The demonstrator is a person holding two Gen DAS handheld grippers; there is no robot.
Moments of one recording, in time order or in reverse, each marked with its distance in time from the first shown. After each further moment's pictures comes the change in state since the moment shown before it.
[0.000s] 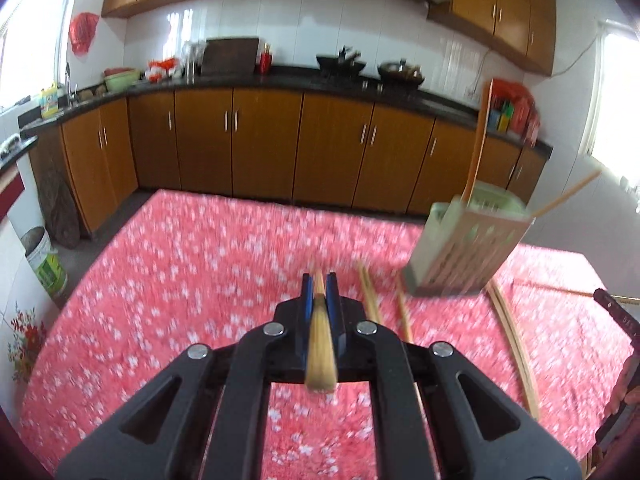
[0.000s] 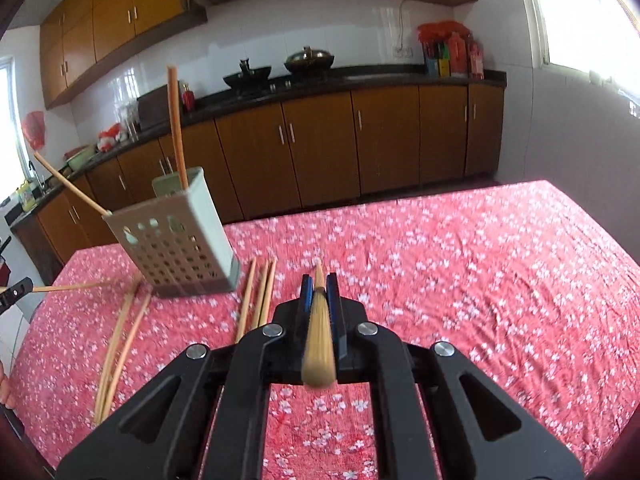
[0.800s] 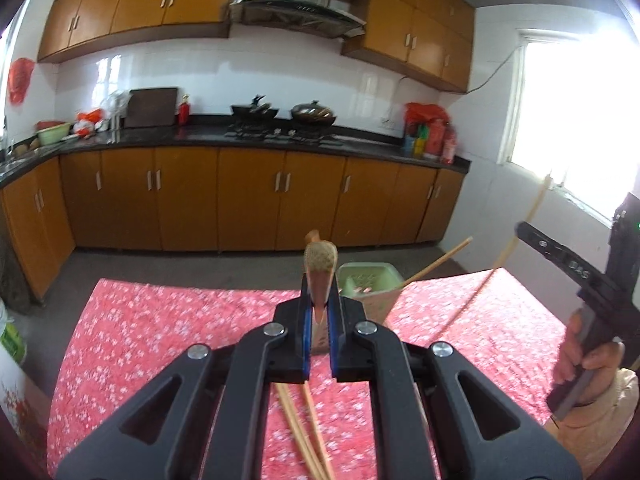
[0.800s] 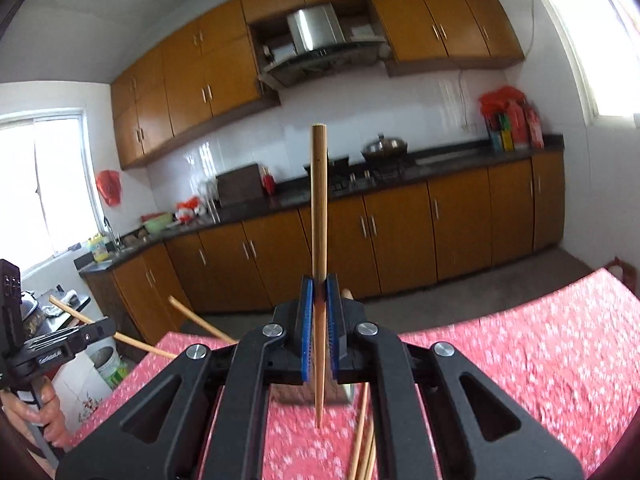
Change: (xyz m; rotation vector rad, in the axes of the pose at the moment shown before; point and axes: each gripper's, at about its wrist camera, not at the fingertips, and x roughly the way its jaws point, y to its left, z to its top) left arm -0.079 -0.066 0.082 0.129 -0.110 -0.285; right arm -0.072 0.058 0.100 -0.011 -0.288 0.279
